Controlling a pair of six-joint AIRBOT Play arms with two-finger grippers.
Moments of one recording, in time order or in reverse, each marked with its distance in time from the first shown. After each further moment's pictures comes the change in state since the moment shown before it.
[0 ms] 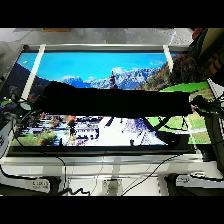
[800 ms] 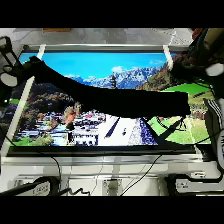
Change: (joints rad) left arm -0.185 0.297 0.320 0.006 -0.209 0.531; right arm 0.507 -0.033 0.445 0.076 0.094 -0.125
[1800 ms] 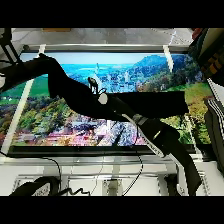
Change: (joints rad) left arm -0.098 0.163 0.005 -0.145 -0.287 0.014; right arm 0.828 -0.613 0.398 0.137 -0.176 0.283
